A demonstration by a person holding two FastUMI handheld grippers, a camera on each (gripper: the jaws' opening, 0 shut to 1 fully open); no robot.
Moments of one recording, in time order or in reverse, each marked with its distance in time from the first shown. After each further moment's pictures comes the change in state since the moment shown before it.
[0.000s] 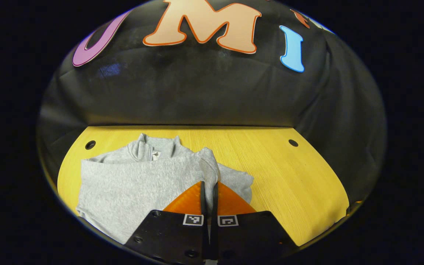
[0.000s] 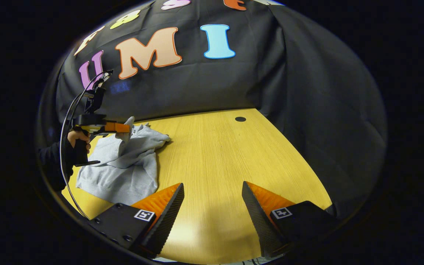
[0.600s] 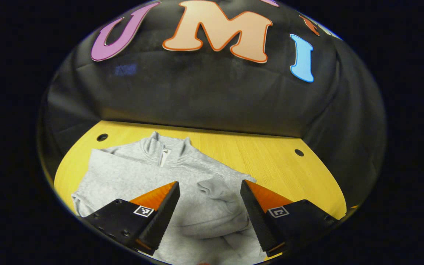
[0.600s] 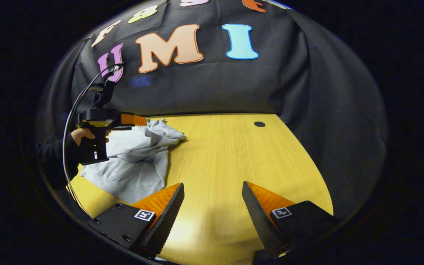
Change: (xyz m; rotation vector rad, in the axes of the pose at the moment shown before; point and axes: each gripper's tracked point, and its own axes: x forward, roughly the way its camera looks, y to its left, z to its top) left arm -0.044 0.022 0.011 -0.080 -0.113 0.114; right arm 0.024 0.040 0.012 -0.111 -0.018 0.169
